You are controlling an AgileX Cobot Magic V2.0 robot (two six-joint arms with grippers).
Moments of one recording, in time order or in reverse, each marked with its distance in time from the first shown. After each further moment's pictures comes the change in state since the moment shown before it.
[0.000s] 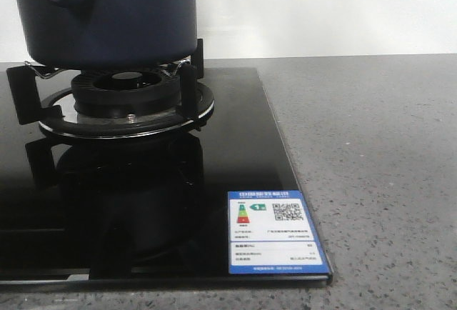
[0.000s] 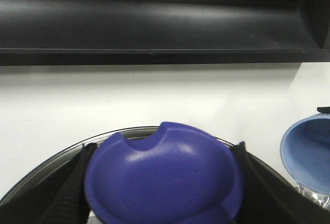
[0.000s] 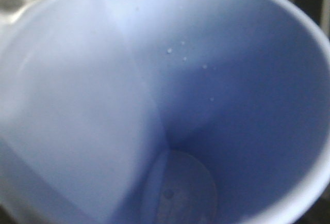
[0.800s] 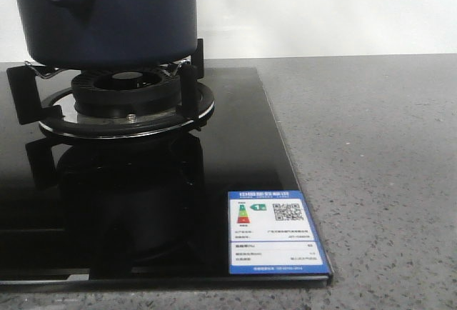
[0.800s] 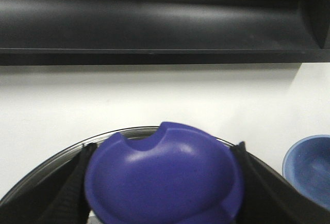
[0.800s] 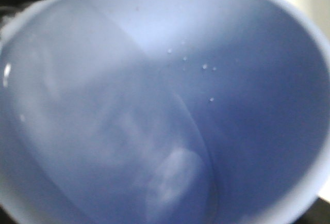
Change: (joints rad) left arm 0.000 0.000 0.000 0.000 0.000 0.000; right arm -0.006 0.000 0.002 0.320 0.078 0.000
